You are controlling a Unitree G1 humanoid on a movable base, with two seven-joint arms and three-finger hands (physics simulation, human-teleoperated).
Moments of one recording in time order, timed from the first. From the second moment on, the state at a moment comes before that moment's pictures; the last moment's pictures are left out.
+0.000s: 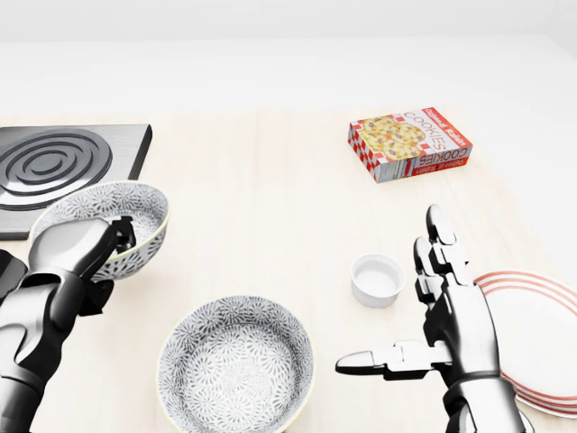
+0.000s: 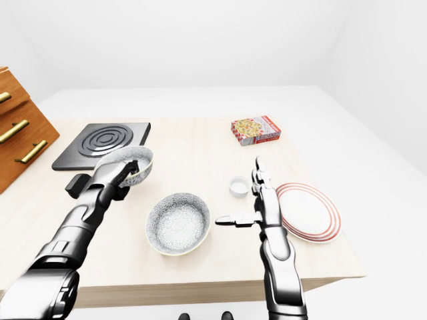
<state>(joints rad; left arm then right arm) -0.67 0.37 -0.01 0.90 1.09 -0.09 0.04 0.04 -0.03 -0.07 -0.20 0.04 0.09 0.09</state>
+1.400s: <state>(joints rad) -0.32 0.12 -0.04 -0.31 1.12 -0.09 -0.68 -0.59 -0.17 -0.01 -0.09 -0.73 0.09 0.70</state>
